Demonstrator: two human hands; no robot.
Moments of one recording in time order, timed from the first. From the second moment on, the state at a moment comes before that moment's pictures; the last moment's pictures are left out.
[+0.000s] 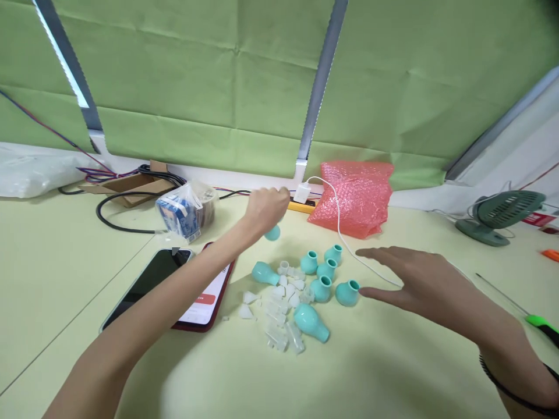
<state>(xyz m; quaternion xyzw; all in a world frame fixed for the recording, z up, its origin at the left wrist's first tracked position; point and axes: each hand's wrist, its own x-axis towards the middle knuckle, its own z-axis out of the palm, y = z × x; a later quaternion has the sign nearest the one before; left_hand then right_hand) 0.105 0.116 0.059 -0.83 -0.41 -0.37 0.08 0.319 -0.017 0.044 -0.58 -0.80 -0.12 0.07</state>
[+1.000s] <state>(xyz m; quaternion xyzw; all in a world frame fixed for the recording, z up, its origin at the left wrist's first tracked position) 0.090 0.092 0.043 -0.92 -0.27 -0.04 -0.28 0.243 -0.019 0.010 -0.41 -0.73 0.44 0.32</state>
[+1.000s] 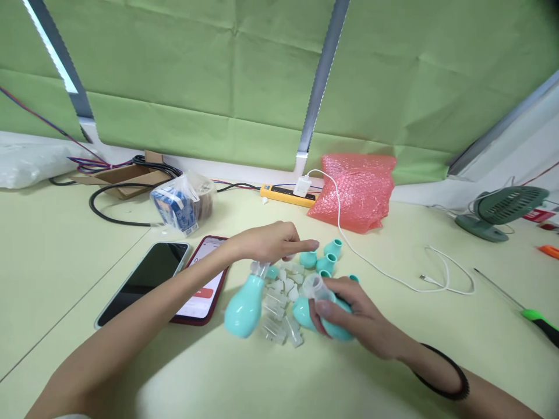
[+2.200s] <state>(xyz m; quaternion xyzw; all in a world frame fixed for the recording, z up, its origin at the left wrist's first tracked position) 0.096 0.054 0.061 -0.89 -0.25 -0.27 -0.26 0.239 -0.010 -0.001 -0.38 -0.49 0.56 0.54</state>
